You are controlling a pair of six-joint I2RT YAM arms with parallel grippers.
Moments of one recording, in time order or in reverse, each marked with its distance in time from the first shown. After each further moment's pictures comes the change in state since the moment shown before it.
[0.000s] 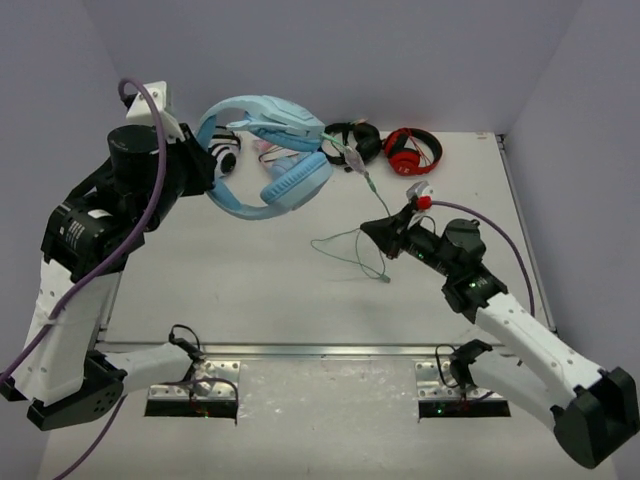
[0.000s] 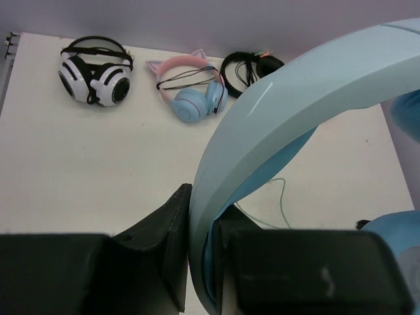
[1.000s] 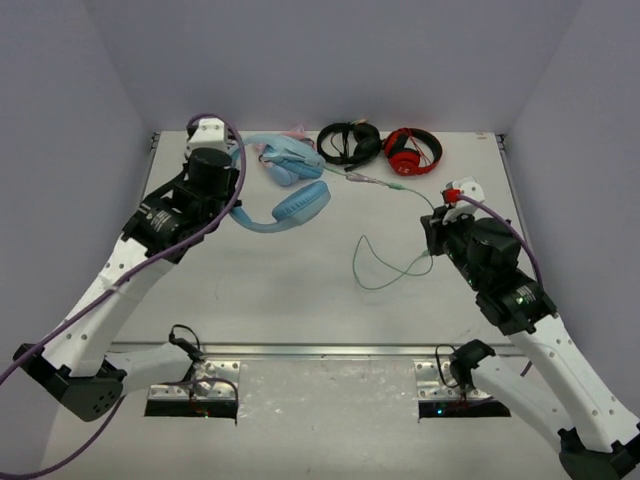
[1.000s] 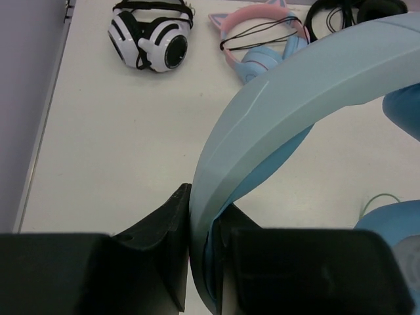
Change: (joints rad) left arm -0.011 -0.024 -0.435 0.234 -0.192 0.074; right arm 0.001 -0.248 0.261 -0.694 0.610 -0.178
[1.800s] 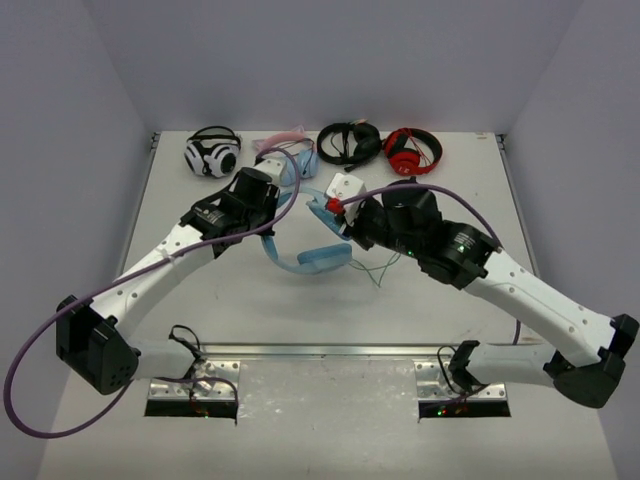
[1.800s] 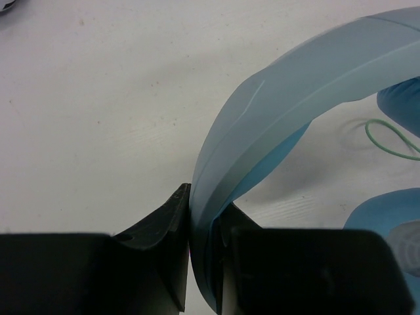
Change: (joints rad) left arm -0.008 0.166 -0.278 0.216 0.367 0.163; right arm 0.383 0.485 0.465 -0.121 -0.195 -0.388
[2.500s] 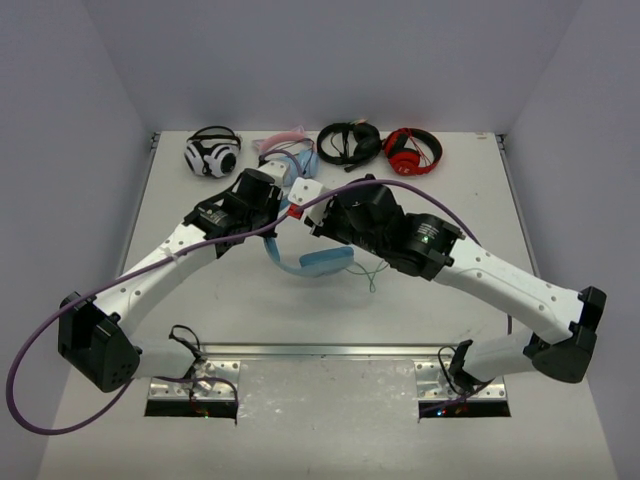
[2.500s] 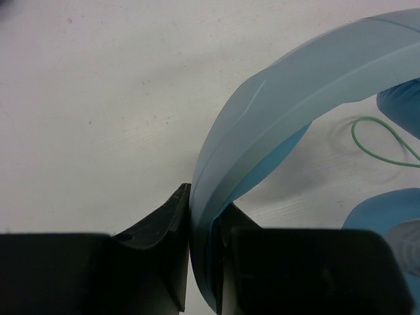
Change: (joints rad) left arm -0.007 0.019 -0.007 0.010 0.020 0.000; right arm 0.134 0.198 0.160 -0.059 0.233 -0.127
